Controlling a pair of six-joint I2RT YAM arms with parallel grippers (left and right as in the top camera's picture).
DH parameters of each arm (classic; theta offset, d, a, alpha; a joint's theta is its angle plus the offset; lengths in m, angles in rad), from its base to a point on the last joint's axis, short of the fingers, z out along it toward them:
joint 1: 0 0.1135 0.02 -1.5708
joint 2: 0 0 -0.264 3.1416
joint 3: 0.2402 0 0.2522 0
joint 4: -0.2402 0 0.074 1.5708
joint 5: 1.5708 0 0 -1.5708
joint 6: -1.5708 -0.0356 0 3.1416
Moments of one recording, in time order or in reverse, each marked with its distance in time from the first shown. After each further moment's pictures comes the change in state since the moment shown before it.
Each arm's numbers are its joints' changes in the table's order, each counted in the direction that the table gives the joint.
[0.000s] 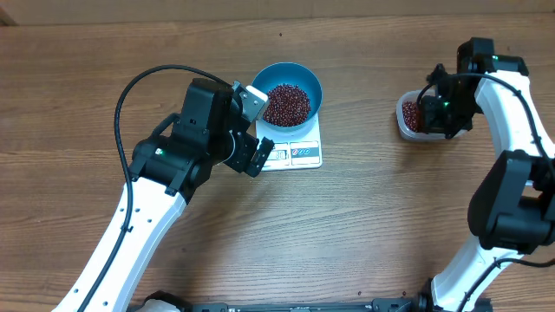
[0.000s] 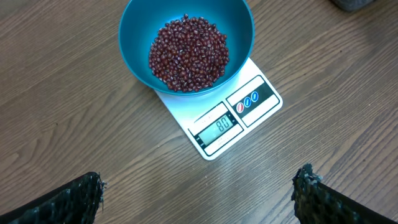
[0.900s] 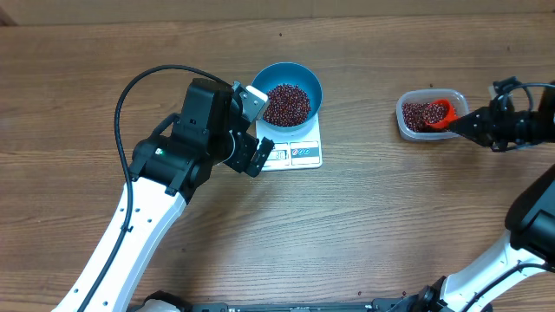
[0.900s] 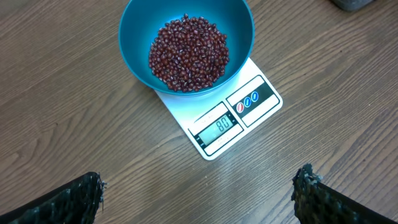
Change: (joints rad) left arm 0.000 0.000 0.000 0.000 0.000 0.000; right arm -0.399 0.030 -0.001 -0.175 -0.666 0.223
